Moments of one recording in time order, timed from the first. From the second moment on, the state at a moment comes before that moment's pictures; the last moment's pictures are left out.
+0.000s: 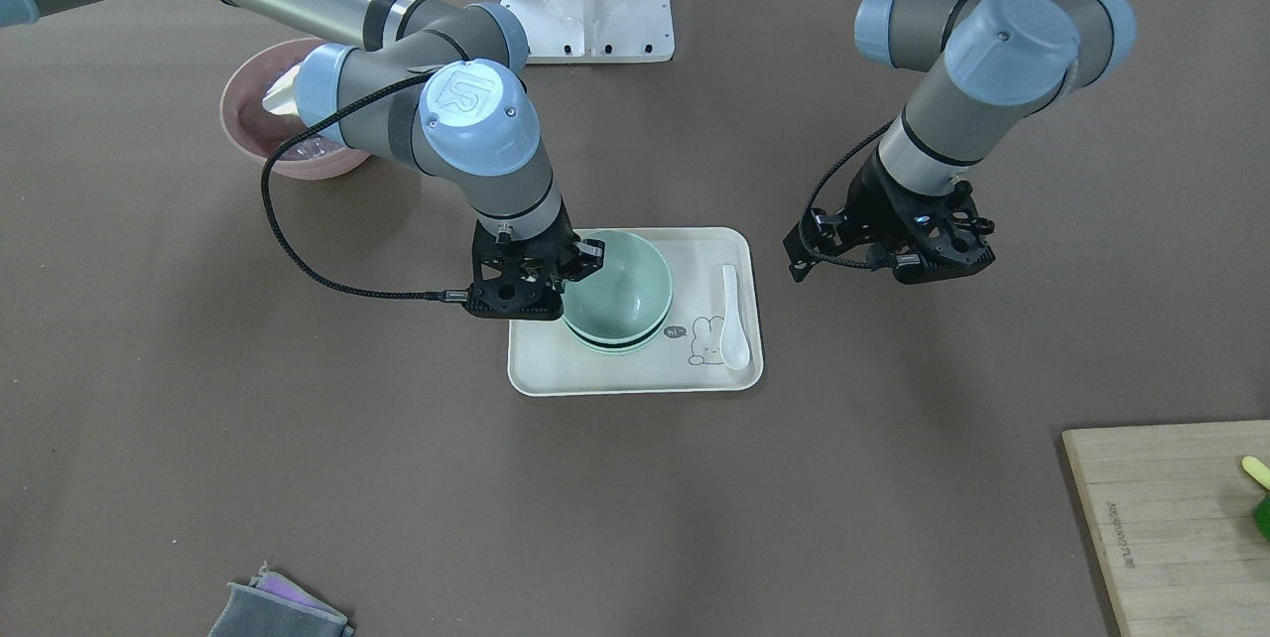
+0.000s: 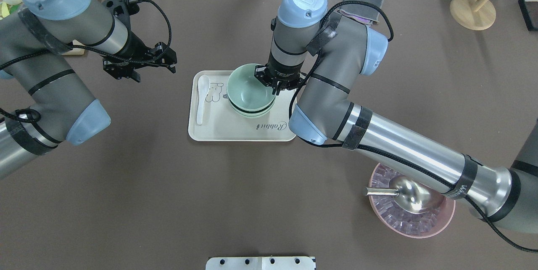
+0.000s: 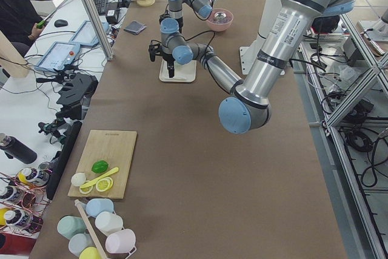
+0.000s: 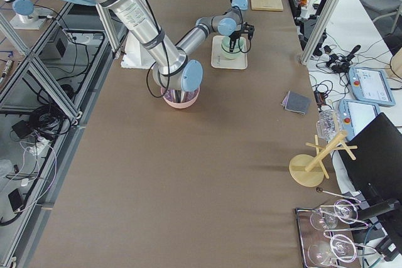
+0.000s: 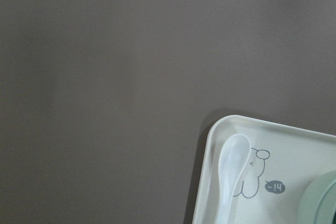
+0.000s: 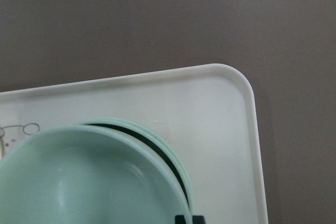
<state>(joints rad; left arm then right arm) -0.85 -2.05 -1.72 -1.77 -2.12 -1.22 0.66 -0.70 1.37 -1.48 2.08 1.24</state>
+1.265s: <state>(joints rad) -0.85 -2.06 -1.71 -1.77 -2.12 -1.22 0.65 -0.70 1.35 -1.44 2.08 1.25</state>
